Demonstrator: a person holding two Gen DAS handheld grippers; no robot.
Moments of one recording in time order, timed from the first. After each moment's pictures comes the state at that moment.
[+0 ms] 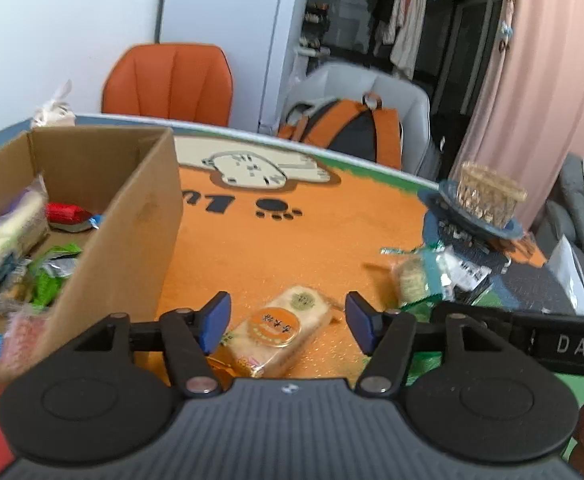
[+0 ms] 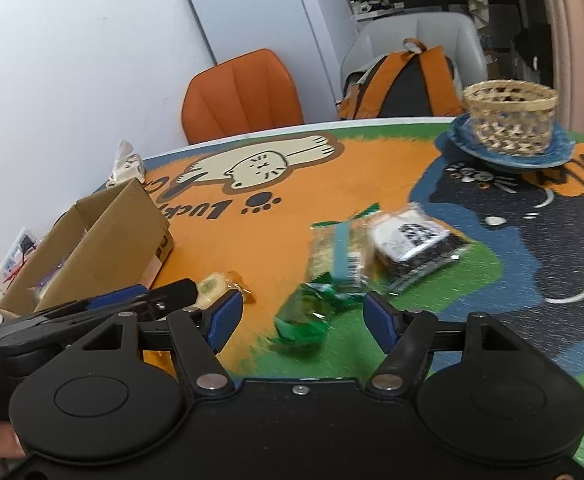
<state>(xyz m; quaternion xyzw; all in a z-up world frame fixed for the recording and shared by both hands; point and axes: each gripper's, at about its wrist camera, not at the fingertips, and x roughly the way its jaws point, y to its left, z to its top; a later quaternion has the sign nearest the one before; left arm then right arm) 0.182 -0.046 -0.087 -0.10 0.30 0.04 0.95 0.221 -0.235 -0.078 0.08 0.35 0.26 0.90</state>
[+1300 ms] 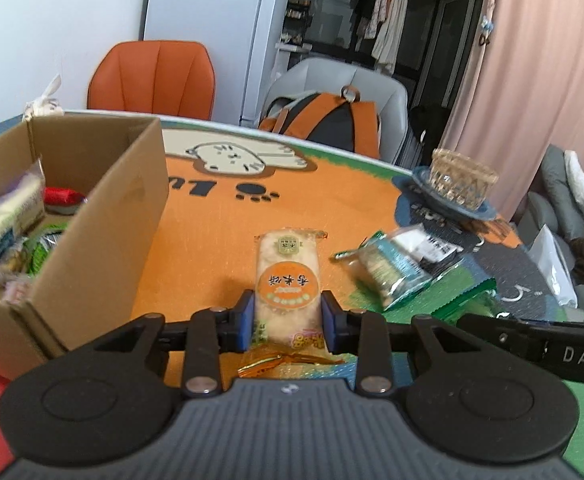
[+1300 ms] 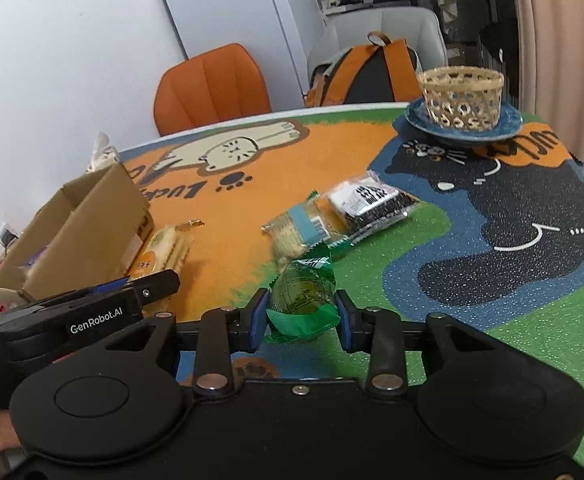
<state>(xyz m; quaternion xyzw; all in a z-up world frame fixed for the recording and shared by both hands) 0.146 -0.058 -0.080 -0.10 0.30 0.02 0.95 0.170 -0.258 -0.069 0.07 0.35 0.20 0.91</state>
